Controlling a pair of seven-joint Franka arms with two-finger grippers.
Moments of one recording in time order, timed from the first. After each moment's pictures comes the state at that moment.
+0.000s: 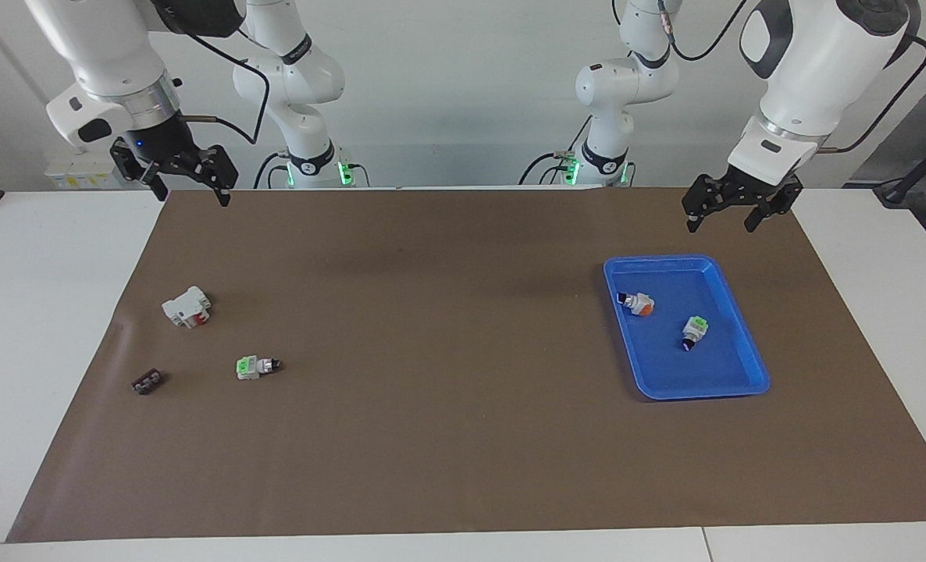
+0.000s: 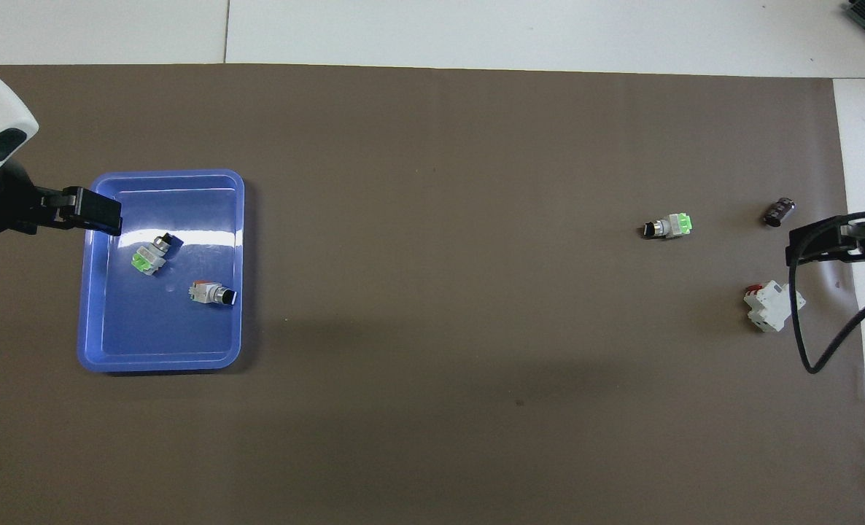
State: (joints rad) left arm 0.12 0.03 -0.23 -1.58 0.01 1.60 -0.03; right arm 0.02 -0.04 -0.02 -1.59 -0.06 1.49 0.08
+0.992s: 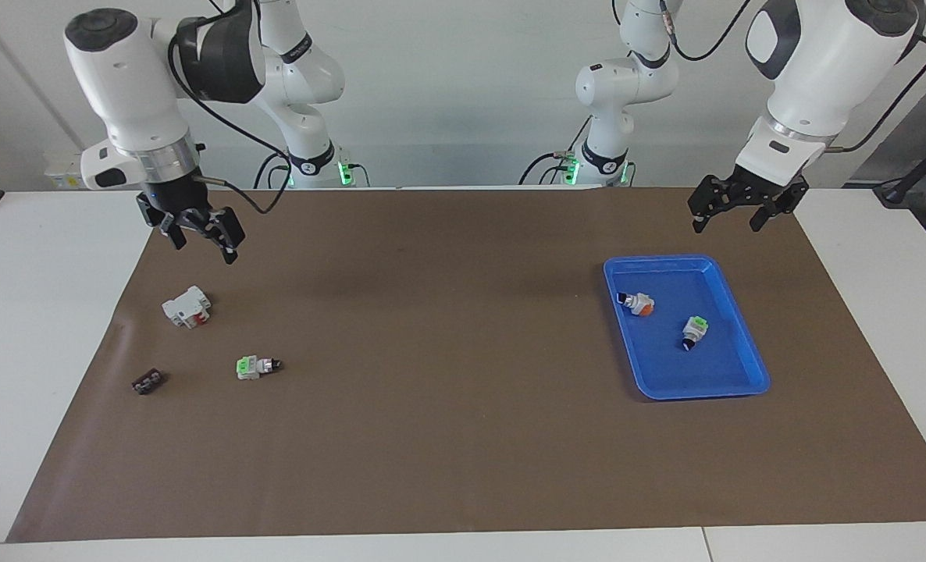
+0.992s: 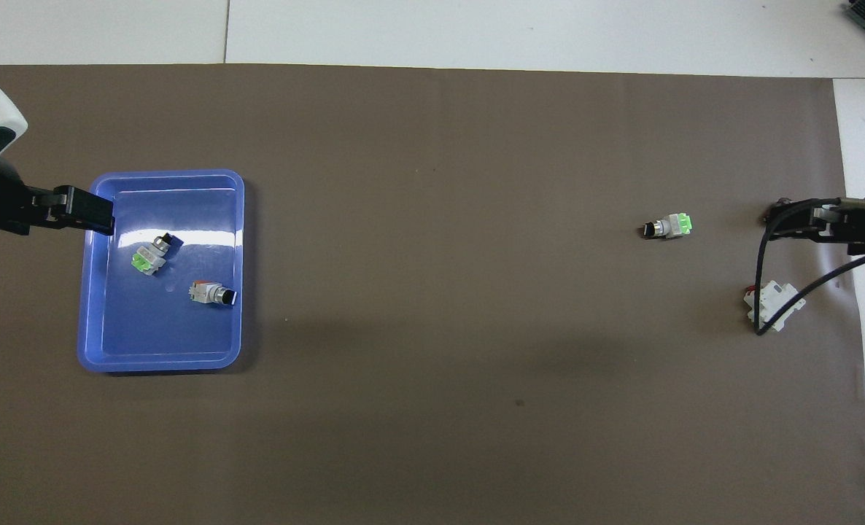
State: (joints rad) left arm 0.13 0.03 -0.23 -1.58 0.01 1.60 -0.03; right arm 0.01 -0.05 -0.02 -1.90 -0.06 1.97 0.42
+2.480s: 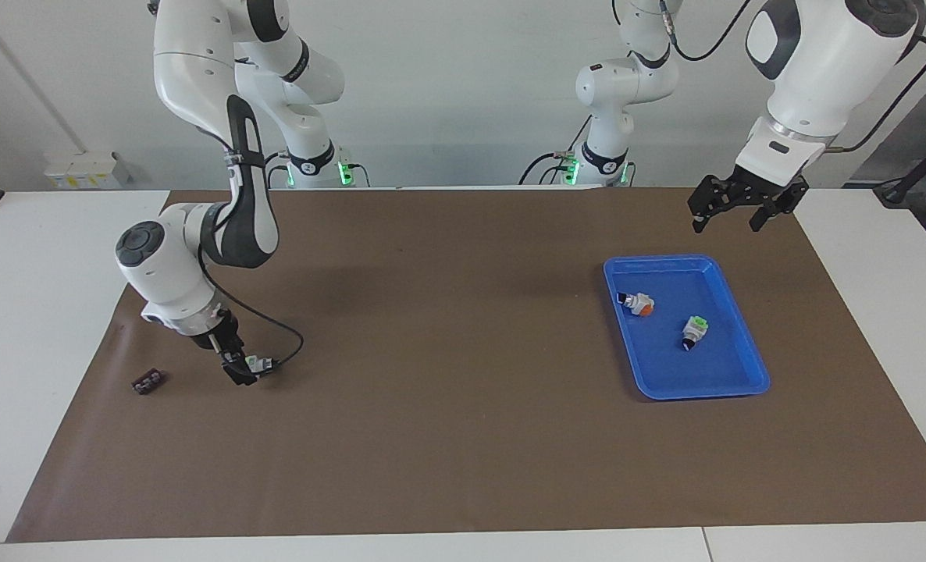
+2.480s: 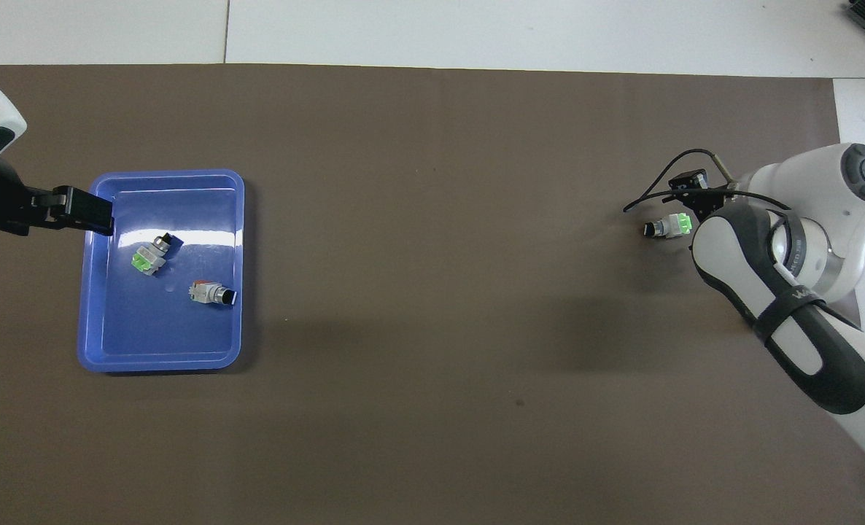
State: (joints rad) left arm 0.13 0.03 -0.23 -1.58 0.01 1.60 -0.03; right arm -0.05 0.39 -0.03 -1.91 0.15 2.36 0.88
